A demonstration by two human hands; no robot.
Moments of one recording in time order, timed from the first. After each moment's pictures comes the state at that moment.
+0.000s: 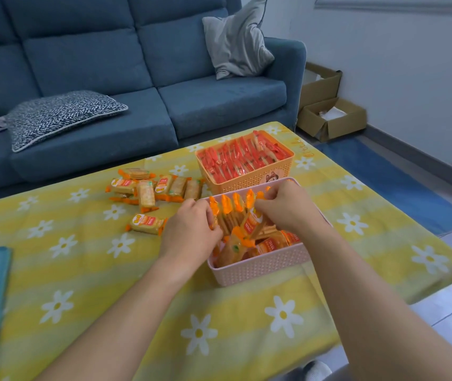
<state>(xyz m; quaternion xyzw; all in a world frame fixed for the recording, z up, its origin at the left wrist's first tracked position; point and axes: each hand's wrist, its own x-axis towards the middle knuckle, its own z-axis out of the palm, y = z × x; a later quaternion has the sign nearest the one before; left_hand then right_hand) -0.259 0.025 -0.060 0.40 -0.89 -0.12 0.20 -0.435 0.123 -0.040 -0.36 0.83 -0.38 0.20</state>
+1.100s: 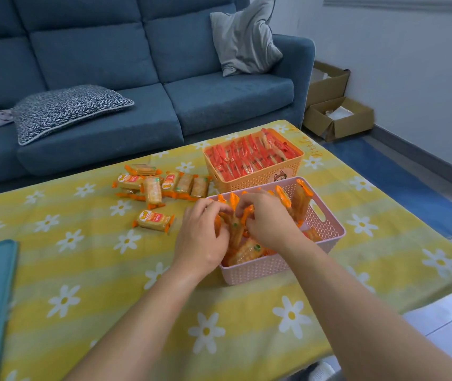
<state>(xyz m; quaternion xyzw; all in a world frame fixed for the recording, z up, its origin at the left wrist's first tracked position) -0.253 0.023 -0.089 0.34 -0.88 -0.20 0.28 -0.400 0.098 -0.066 -0.53 0.78 -0.30 0.14</state>
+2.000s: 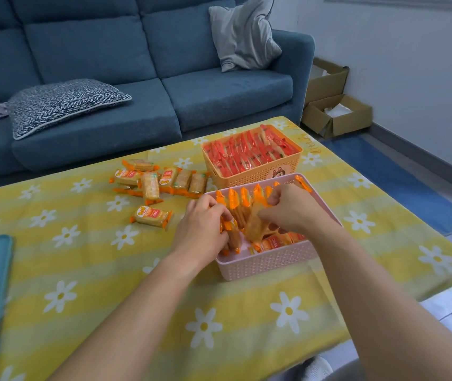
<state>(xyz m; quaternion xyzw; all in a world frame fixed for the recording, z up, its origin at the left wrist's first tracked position) -0.258 0.021 -0.075 0.36 -0.91 -0.14 0.14 -0.424 0.122 -0.038 -0.38 0.85 -0.30 0.23</state>
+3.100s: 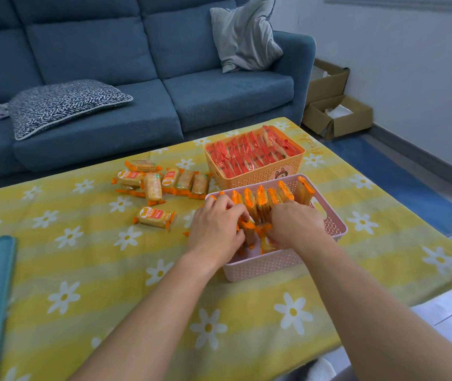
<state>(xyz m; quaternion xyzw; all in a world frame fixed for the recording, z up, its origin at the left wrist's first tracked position) -0.273 0.025 -0.083 0.31 -0.93 -0.08 0.16 -0.412 0.114 -0.064 -0.44 0.89 0.02 0.08</state>
